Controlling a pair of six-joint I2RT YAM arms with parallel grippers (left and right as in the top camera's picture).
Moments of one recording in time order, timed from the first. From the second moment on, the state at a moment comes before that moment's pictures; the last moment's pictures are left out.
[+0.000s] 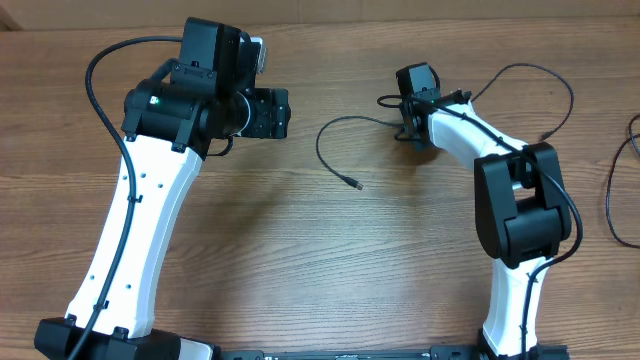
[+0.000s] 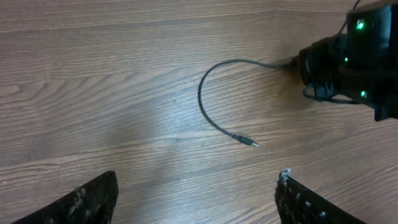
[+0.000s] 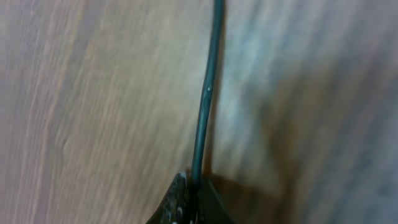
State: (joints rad) left arm -0.26 1.60 1.75 -1.13 0.15 -0.20; right arm 0.25 2.19 1.51 -0.45 0.30 1.43
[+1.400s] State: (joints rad) left arm -0.31 1.60 1.75 -1.14 0.25 -0.20; right arm -0.74 2.20 2.30 -0.86 0.29 0.61
